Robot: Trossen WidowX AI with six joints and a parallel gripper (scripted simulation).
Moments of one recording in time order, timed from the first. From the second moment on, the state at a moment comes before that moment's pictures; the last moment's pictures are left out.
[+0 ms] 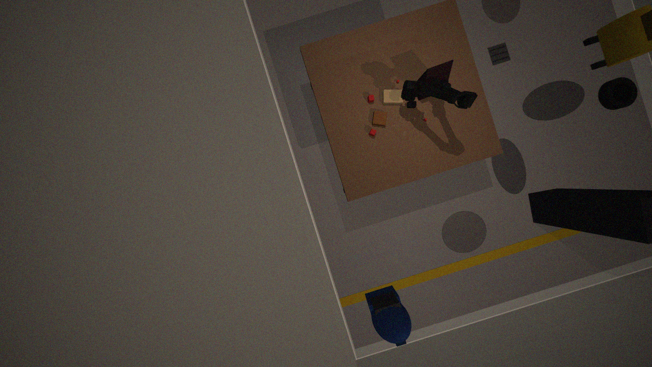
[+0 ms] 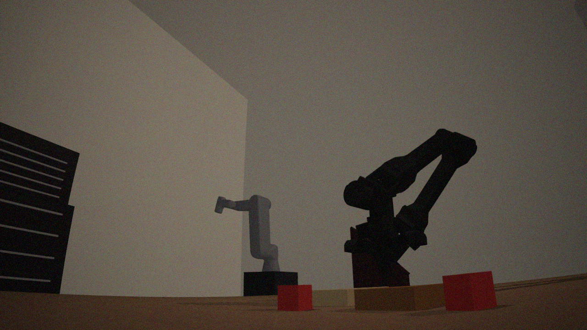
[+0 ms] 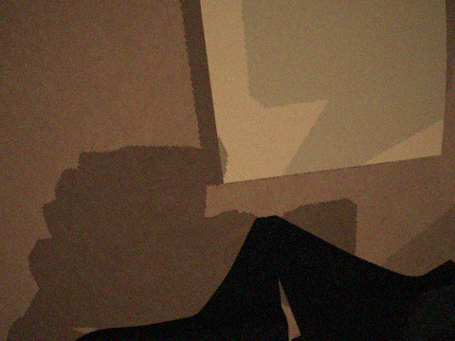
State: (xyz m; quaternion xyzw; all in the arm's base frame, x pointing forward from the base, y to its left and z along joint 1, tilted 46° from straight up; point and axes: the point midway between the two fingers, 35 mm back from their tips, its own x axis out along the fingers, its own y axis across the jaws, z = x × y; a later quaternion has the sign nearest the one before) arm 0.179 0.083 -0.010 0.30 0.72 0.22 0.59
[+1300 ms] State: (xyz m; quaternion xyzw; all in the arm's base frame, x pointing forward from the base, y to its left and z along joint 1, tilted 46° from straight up) arm 0.186 0.107 -0.037 0.30 0.73 0.22 0.57
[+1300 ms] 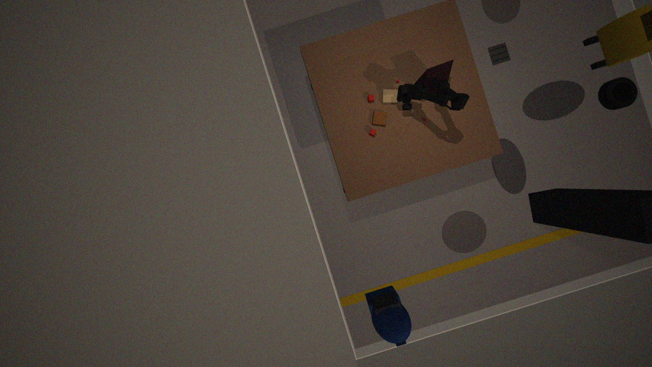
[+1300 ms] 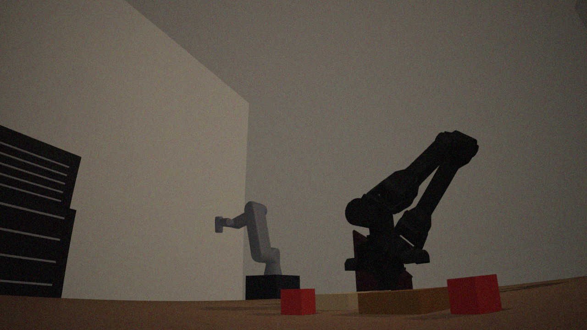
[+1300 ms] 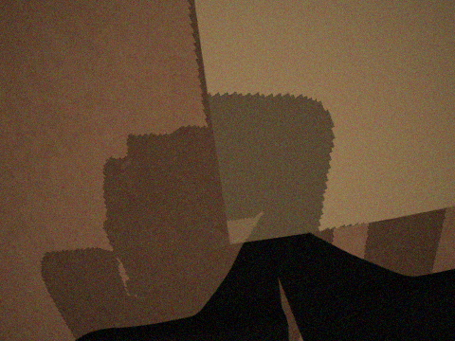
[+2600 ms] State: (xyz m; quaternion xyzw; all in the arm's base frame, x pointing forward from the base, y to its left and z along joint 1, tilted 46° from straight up) arm 0.221 0.107 -0.044 0.30 0.73 0.22 0.57
